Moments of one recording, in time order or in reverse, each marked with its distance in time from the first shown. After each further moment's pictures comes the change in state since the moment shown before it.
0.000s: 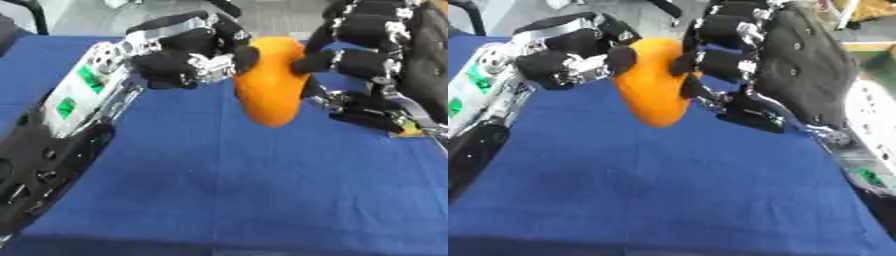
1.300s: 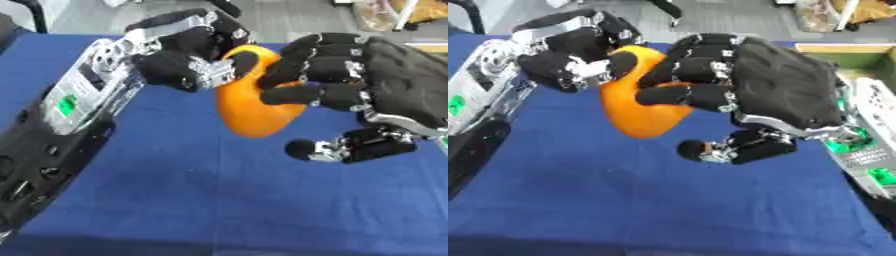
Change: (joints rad) left arm -0.007 0.019 0.007 0.020 -0.075 -0.060 0.002; right arm -0.005 -0.023 0.005 0.002 -0.323 -0.174 0.447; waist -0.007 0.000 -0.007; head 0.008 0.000
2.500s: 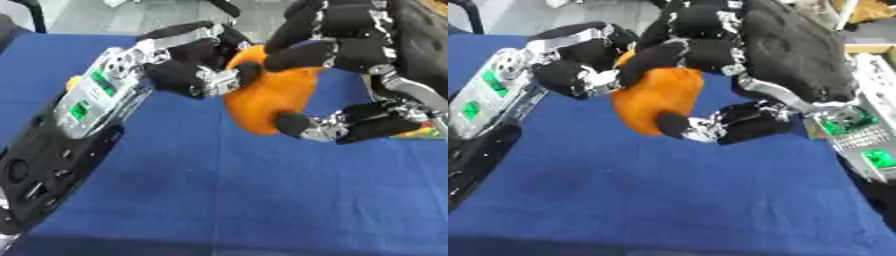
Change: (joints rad) left arm -0.002 -0.026 -0.019 0.028 -0.015 -0.007 -0.029; right arm -0.064 0.038 -0.008 0.008 -0.035 0.019 -0.114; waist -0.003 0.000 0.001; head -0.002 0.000
